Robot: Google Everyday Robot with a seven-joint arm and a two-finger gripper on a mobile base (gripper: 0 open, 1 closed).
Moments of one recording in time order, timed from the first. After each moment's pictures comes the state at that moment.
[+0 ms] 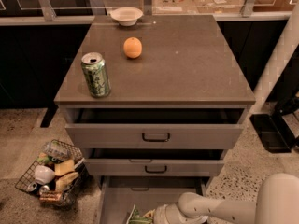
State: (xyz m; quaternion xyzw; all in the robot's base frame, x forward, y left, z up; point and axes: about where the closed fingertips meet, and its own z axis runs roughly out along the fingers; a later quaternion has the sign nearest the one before) arm 0.381 0.020 0.224 -0.63 0.64 0.33 0.29
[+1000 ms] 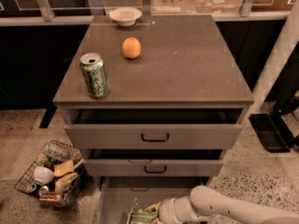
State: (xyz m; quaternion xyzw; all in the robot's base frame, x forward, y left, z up) arm 0.371 0.012 0.346 -0.67 0.57 0.32 0.35
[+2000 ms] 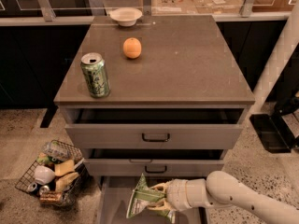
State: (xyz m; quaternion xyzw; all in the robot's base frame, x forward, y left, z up) arm 0.406 -0.009 0.479 -0.65 0.57 0.28 0.43
